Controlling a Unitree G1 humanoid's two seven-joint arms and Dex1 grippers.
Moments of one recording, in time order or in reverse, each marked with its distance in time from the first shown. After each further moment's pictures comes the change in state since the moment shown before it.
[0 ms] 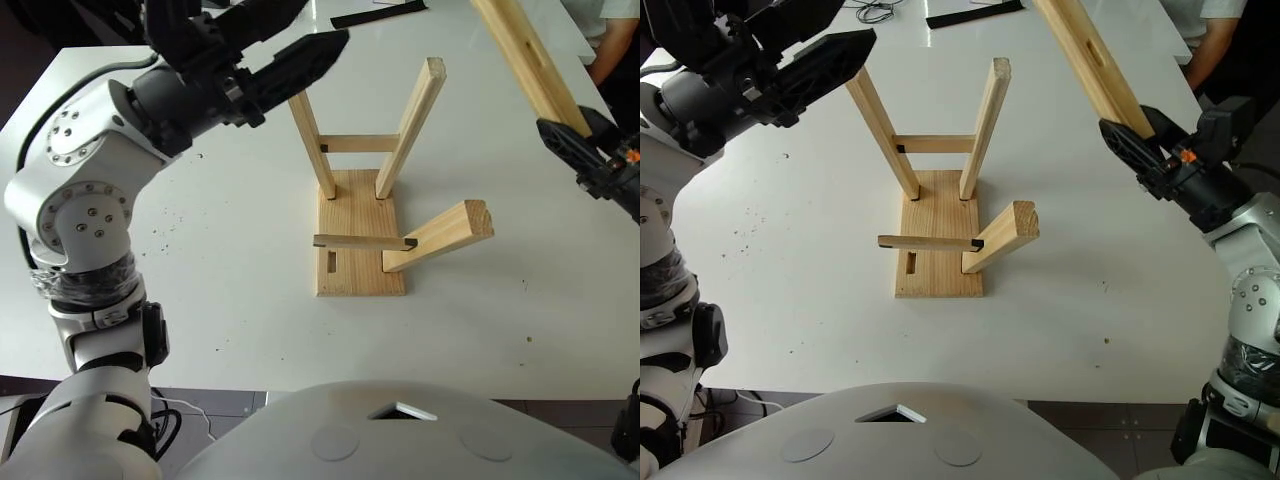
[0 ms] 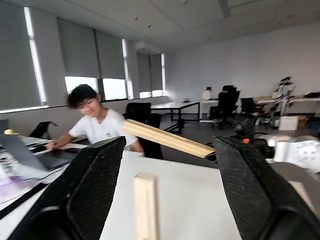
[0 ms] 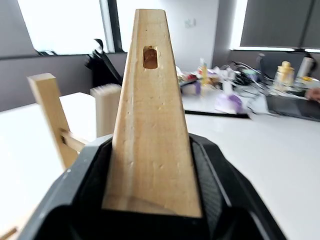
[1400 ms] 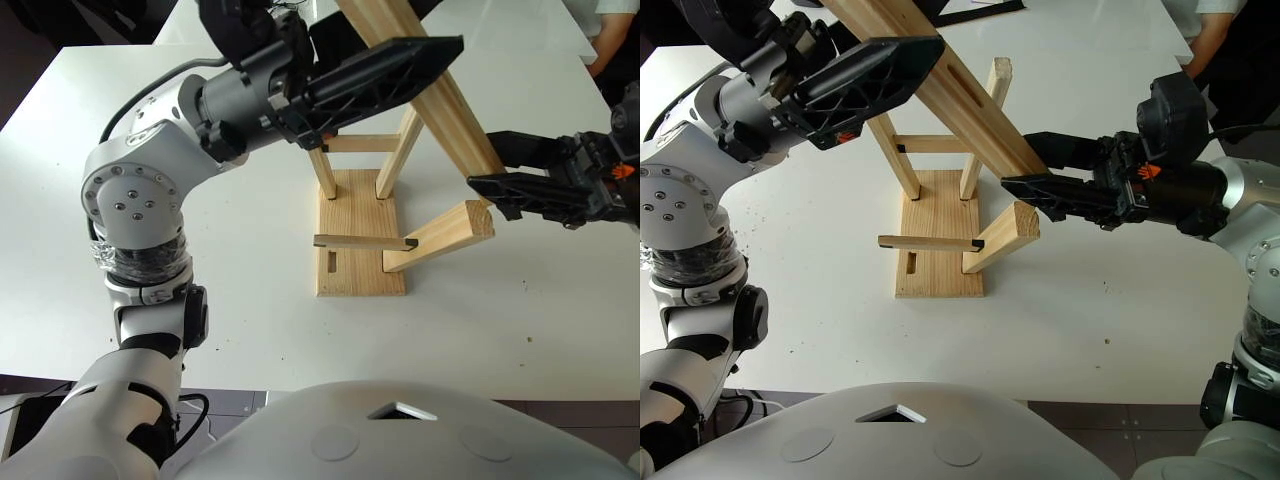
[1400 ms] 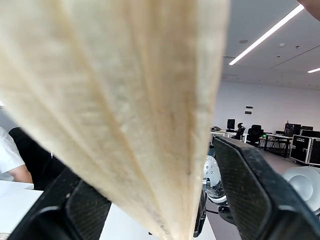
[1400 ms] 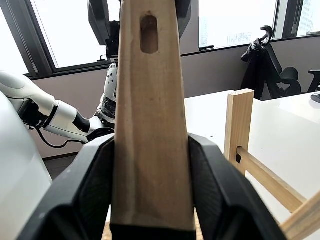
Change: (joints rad) left arm -0.074 -0.106 -0.098 0.053 -0.200 0.068 -0.075; right arm -0.125 -0.142 0.177 -0.094 0.305 0.200 0.269
